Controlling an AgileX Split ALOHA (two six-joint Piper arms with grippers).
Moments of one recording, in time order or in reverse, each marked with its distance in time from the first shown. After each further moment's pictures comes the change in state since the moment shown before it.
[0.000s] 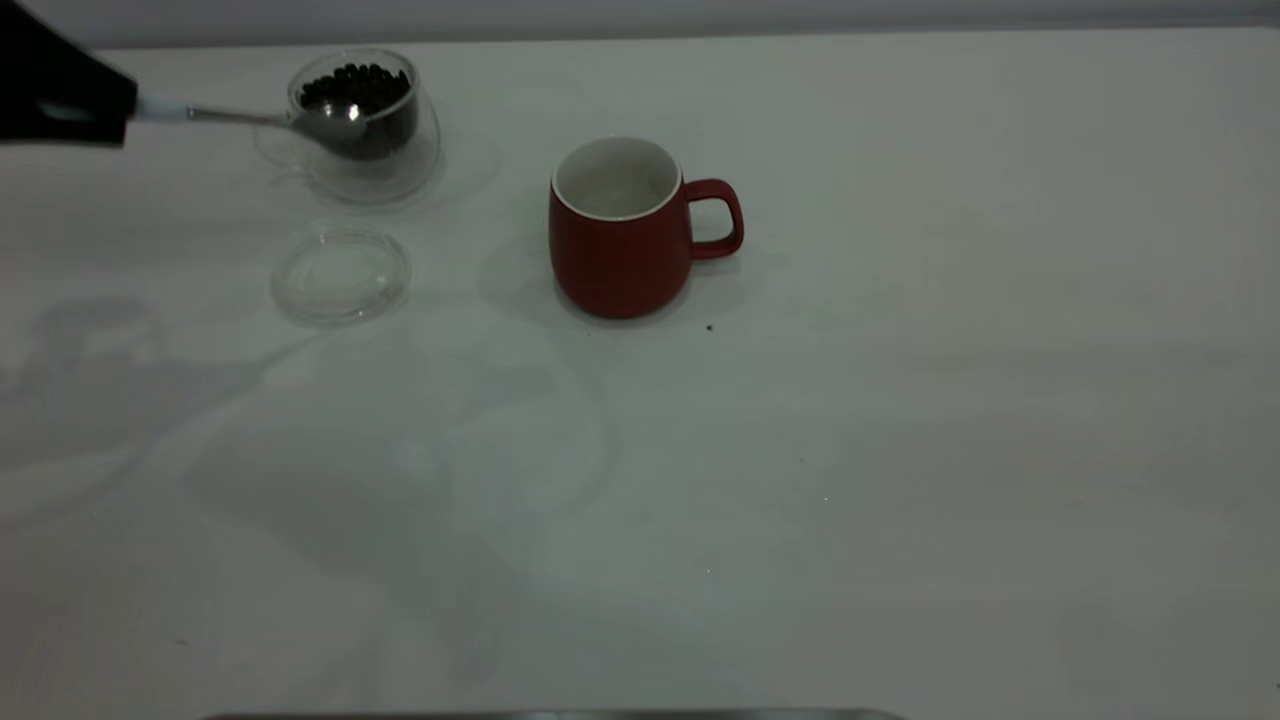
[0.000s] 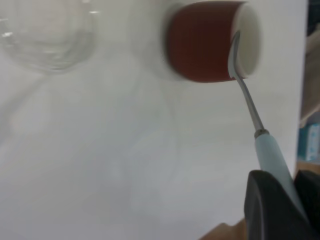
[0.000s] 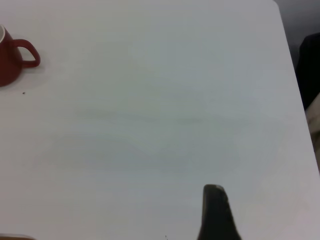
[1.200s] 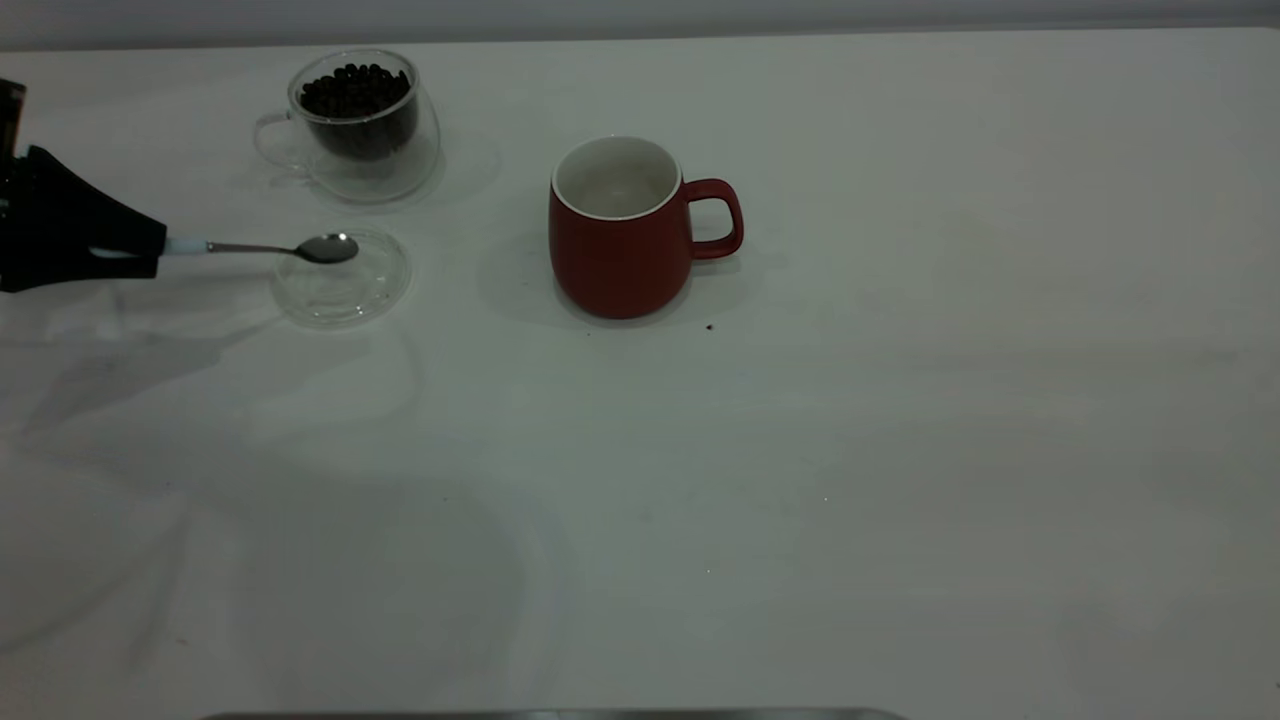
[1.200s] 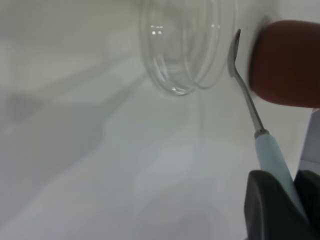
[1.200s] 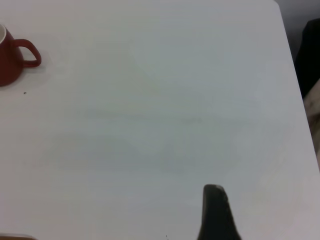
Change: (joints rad) left arm 0.093 0.406 -0.259 0.013 0.055 0.025; right arm 0.000 0.000 0.000 0.000 0.000 0.000
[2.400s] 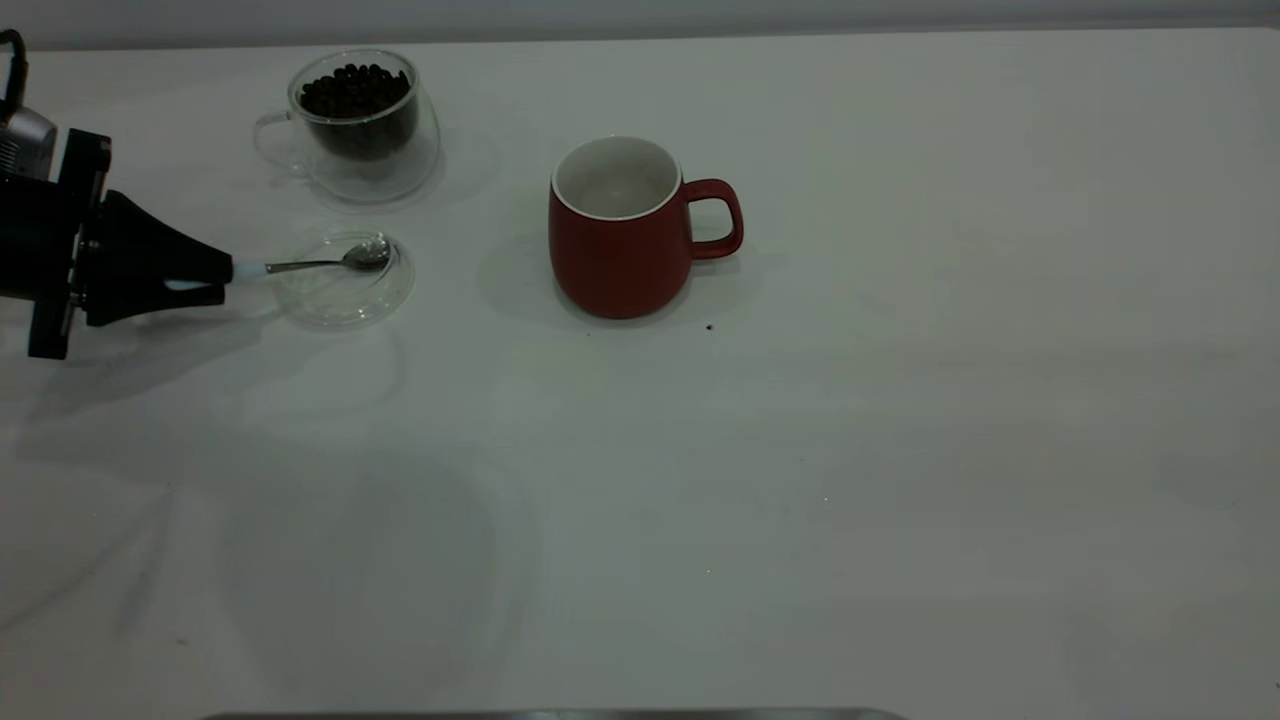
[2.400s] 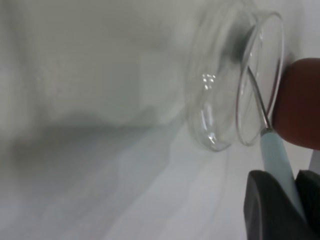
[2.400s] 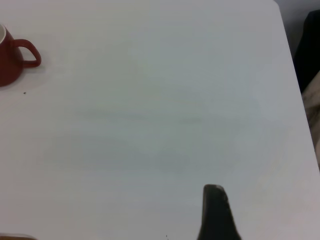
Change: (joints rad) left arm -0.049 0.125 -0.018 -0.175 -0.073 0.089; right arm 0.000 0.000 0.000 0.000 0.000 0.000
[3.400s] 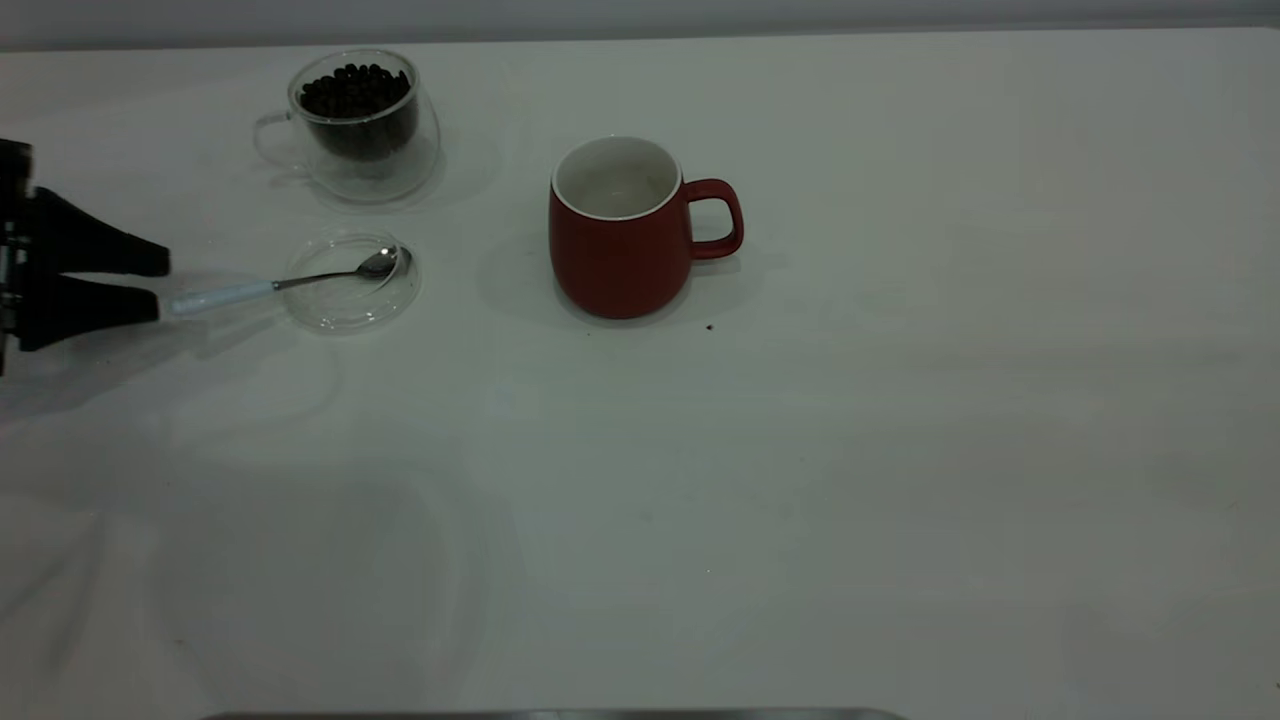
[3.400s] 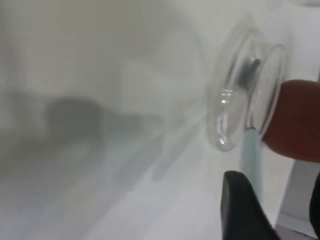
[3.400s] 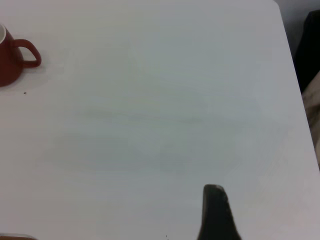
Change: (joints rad) left arm 0.119 0.010 -0.001 0.012 0.068 -0.001; right arm 0.000 0.000 0.000 0.000 0.000 0.000
